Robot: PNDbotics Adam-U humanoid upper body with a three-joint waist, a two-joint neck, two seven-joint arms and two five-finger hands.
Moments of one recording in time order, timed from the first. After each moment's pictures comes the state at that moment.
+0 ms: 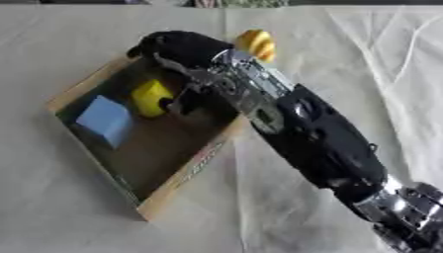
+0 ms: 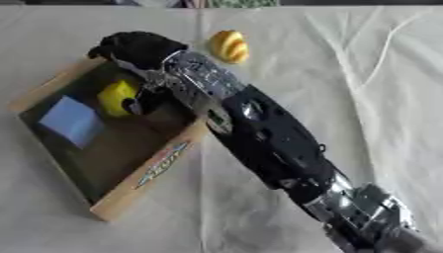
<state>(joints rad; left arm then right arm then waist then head) -0.19 0.38 0.21 -1.98 -0.08 -0.25 0.54 -0.97 -0.21 0.47 -1.40 0.97 -0.05 0.42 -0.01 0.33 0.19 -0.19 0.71</state>
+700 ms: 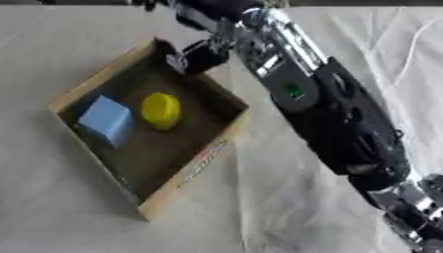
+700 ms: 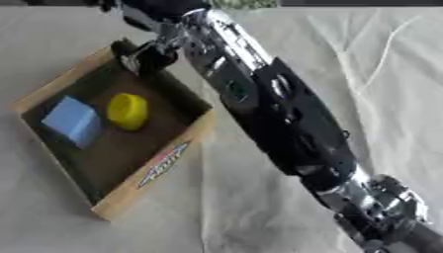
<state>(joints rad) -0.19 0.38 0.20 -1.98 -0.08 -0.25 0.53 -1.01 -0.33 0.33 -1.59 0.73 0.10 0.35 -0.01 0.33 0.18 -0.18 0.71</state>
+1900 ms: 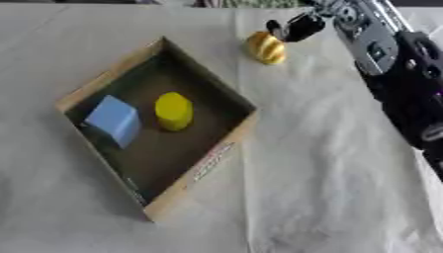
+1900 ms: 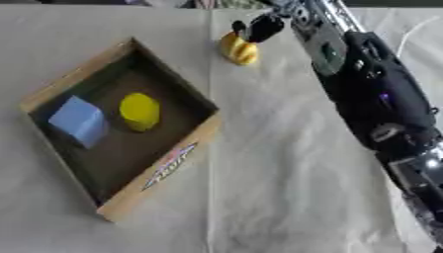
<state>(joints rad) -0.19 0.38 0.19 -1.98 -0.07 -0.25 0.52 -1.05 -0.52 0.24 -1.12 0.77 -0.02 0.33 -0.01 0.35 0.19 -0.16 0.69</state>
